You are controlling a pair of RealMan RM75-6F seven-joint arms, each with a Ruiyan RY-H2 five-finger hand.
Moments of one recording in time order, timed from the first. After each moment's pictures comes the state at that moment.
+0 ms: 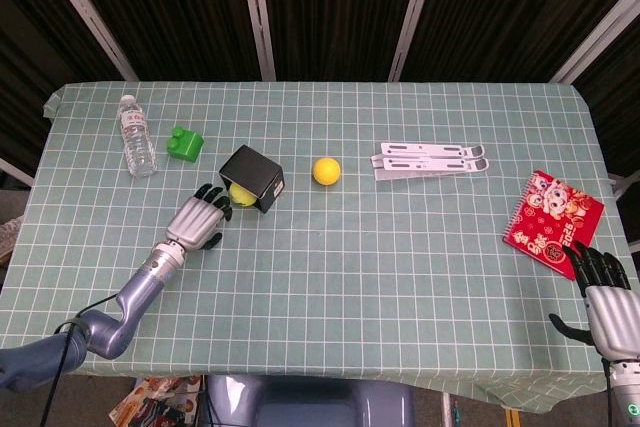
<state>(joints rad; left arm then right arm) -0.73 -1.66 -0.10 -1.06 1.38 0.87 0.20 0.07 -1.01 0.02 -1.65 -1.47 1.39 0.02</state>
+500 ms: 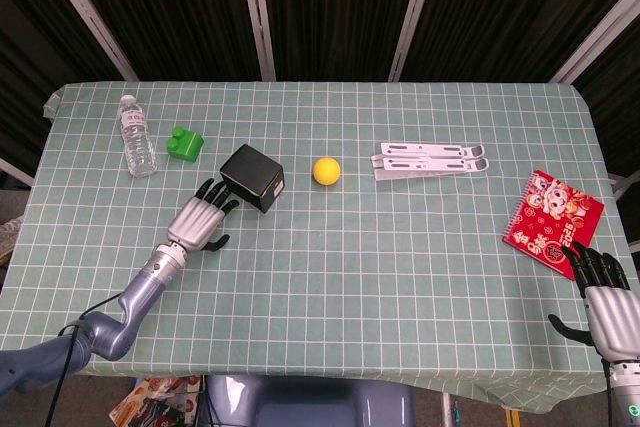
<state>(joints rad) -0.72 -1.70 -0.08 -1.00 1.40 0.92 0.21 0.07 -1.00 0.02 -1.66 -1.48 1.38 0.03</state>
